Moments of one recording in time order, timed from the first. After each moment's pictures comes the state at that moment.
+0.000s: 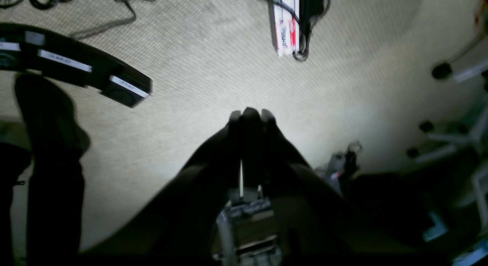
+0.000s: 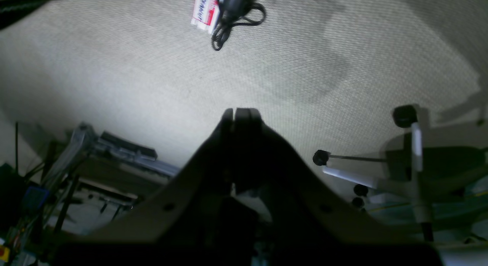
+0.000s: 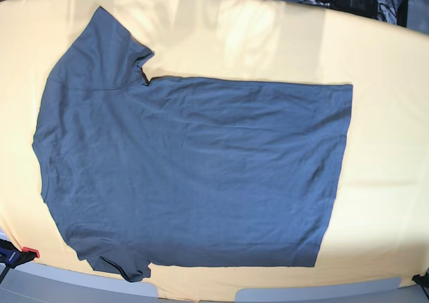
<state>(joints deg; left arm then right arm) 21.7 -10.2 23.5 29.0 -14.0 -13.0 16.7 -18.1 4.0 -19.0 26.3 -2.4 11.3 -25.2</state>
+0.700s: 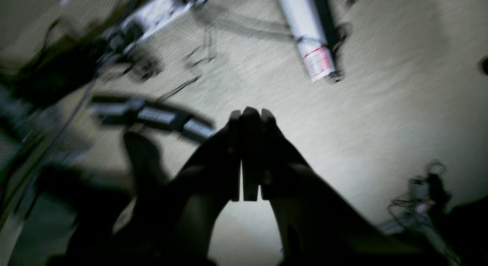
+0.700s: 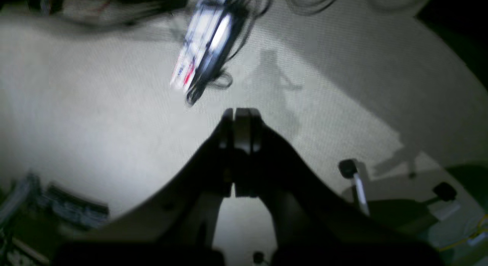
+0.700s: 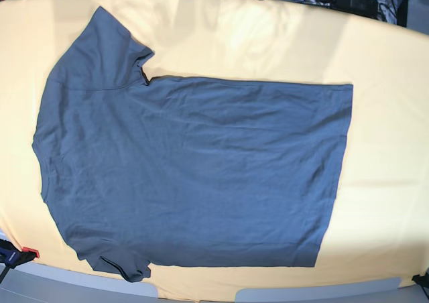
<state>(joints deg) 45.3 -28.7 20.5 75.7 -11.4 -6.8 18.9 -43.0 16.6 -19.0 72.8 -3.1 9.9 -23.9</state>
